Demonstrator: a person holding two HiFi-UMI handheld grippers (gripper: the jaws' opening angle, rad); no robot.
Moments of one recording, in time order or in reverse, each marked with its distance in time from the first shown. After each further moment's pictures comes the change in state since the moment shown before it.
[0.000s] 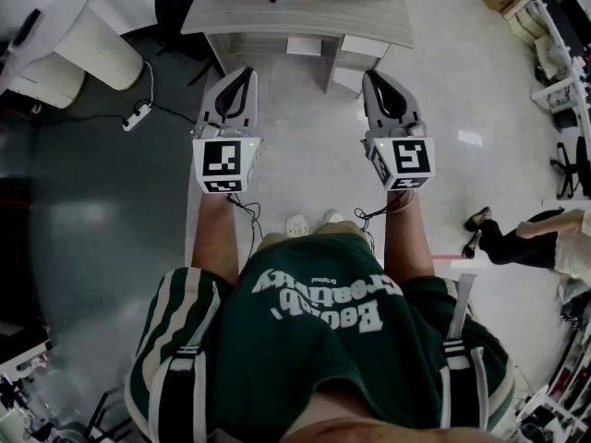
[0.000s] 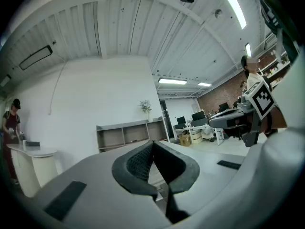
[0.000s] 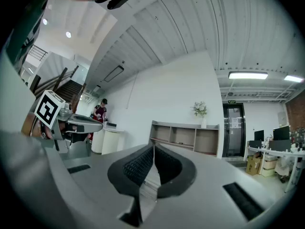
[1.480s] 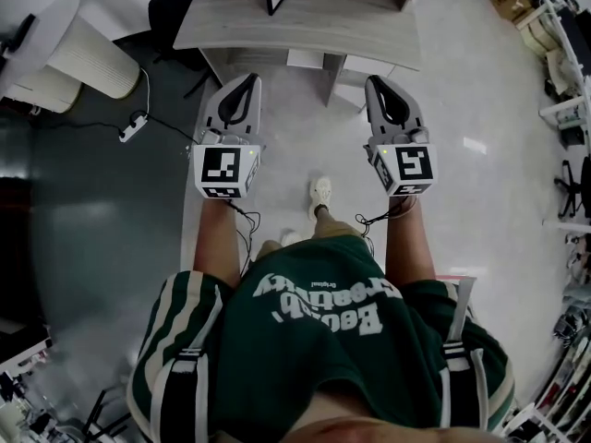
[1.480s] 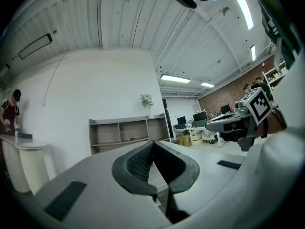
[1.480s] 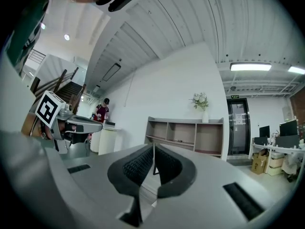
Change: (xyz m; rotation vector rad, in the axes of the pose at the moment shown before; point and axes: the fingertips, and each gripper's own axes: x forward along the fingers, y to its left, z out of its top) left arm 0.116 0.003 -0.021 -0.059 0.015 -0.017; right arm 0.090 -0.081 -0.033 0.022 0.008 0.041
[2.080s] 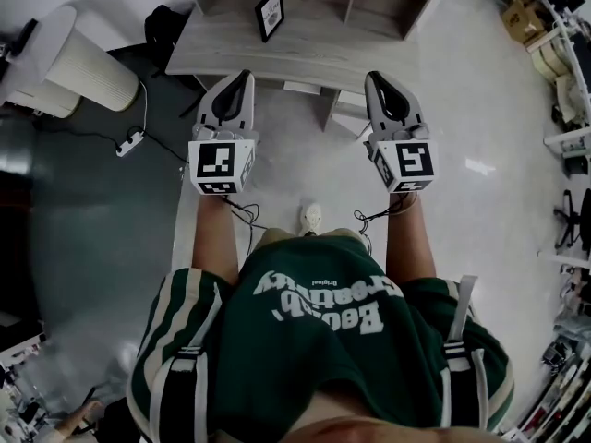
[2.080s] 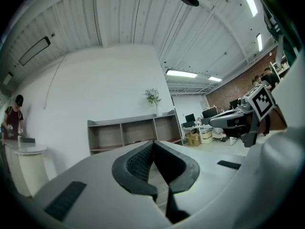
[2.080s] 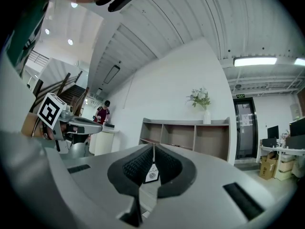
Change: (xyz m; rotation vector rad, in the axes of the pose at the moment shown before) left arm 0.132 0.030 0.006 0.029 0.011 0.091; right arm 0.103 -0.105 0.002 -0.003 -0.044 0.060
